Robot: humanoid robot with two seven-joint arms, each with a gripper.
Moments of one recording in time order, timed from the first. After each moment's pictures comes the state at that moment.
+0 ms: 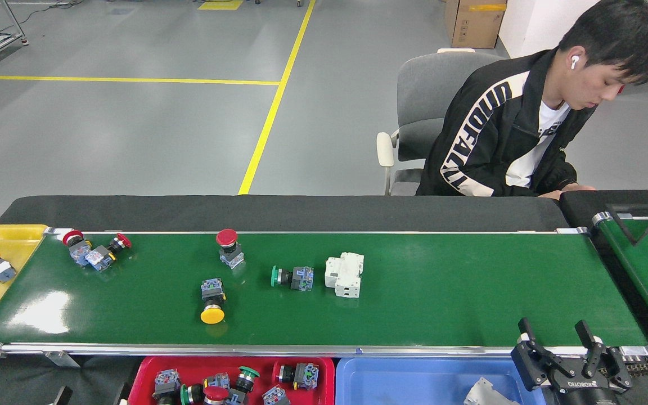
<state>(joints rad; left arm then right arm) 0.34 -0.06 0.47 -1.70 -1.50 -0.47 0.04 0.22 -0.06 -0.21 -1.72 1.25 -0.15 -0.01</state>
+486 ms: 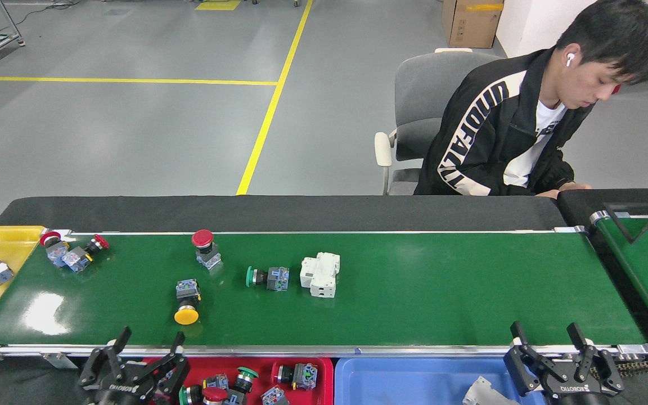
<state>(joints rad) 0.03 -0.04 0.28 -1.49 -1.70 -0.39 0.01 0.23 -0.06 -0.18 -1.73 1.25 -0.15 -0.02</state>
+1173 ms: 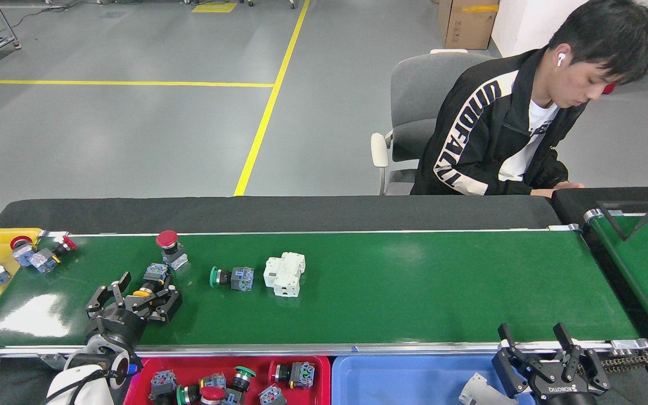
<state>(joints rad) -0.37 0.14 0.26 -0.91 -1.68 -0.37 0.02 0.23 -0.06 -0.14 -1.72 1.25 -0.16 -0.02</state>
